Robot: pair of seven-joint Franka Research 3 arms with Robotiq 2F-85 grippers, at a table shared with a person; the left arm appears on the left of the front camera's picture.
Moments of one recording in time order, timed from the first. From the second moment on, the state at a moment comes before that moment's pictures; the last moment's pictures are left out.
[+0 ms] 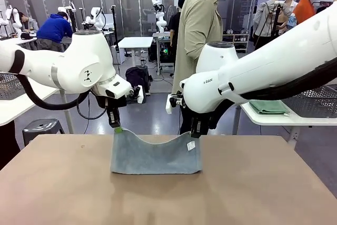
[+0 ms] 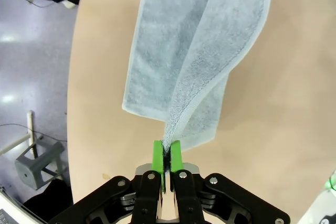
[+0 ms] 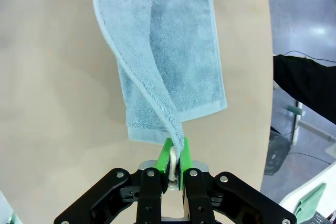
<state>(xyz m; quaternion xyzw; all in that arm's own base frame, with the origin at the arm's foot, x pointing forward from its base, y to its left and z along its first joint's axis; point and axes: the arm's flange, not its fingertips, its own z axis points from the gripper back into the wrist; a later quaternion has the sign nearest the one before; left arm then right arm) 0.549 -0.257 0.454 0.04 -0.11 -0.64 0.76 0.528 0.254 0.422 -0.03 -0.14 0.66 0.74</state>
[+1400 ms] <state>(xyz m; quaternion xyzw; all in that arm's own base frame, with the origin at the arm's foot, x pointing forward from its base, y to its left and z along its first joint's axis) 0.636 -0.250 0.369 0.02 -0.05 -0.62 0.78 0.603 0.244 0.341 0.01 -0.09 0.65 0.75</state>
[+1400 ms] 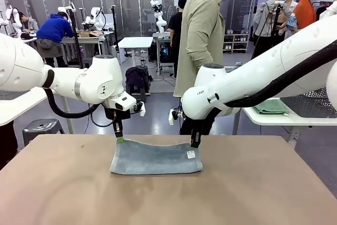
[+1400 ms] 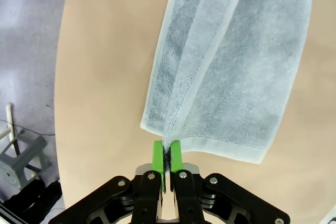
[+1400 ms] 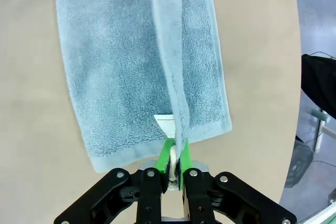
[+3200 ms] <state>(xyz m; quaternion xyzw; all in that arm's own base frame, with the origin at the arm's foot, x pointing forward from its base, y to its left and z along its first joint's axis) 0.605 -0.162 0.511 -0.01 -0.13 -0.63 0.77 0.544 0.208 0.501 0.00 -0.17 0.50 0.85</state>
